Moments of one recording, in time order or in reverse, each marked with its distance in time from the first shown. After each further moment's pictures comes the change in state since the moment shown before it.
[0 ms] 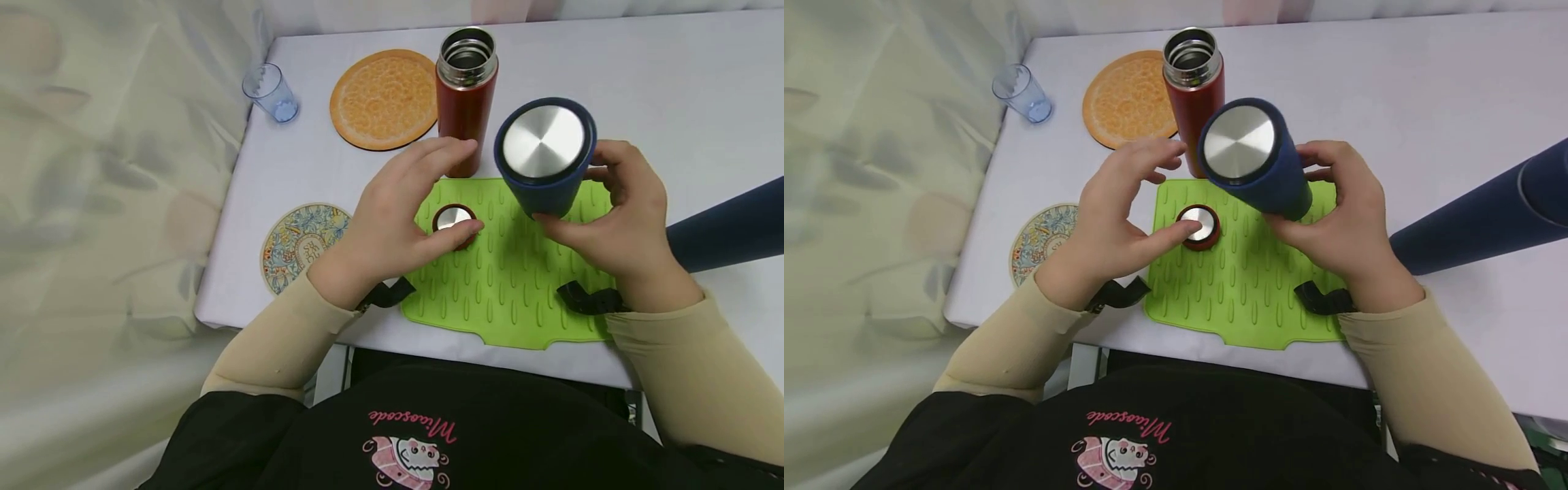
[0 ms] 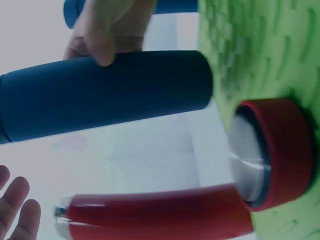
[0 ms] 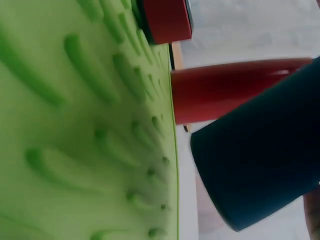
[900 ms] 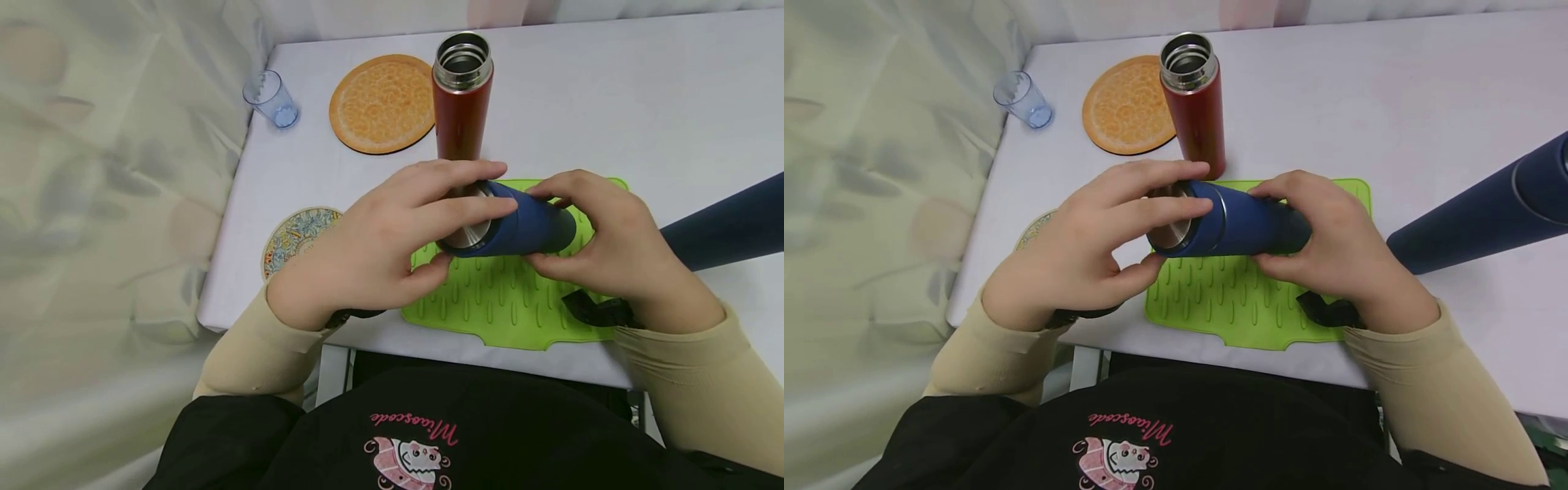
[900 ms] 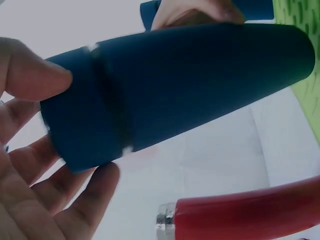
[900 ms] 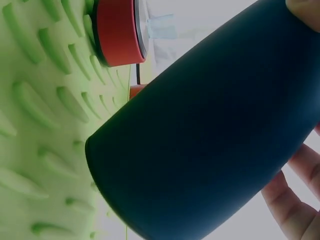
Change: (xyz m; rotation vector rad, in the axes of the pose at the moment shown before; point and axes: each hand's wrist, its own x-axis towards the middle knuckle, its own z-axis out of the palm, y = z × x) left_hand 0.016 0.040 -0.040 -0.098 -0.284 0.143; right_hand -0.005 -0.027 -0.013 -0.246 -0.414 -0.190
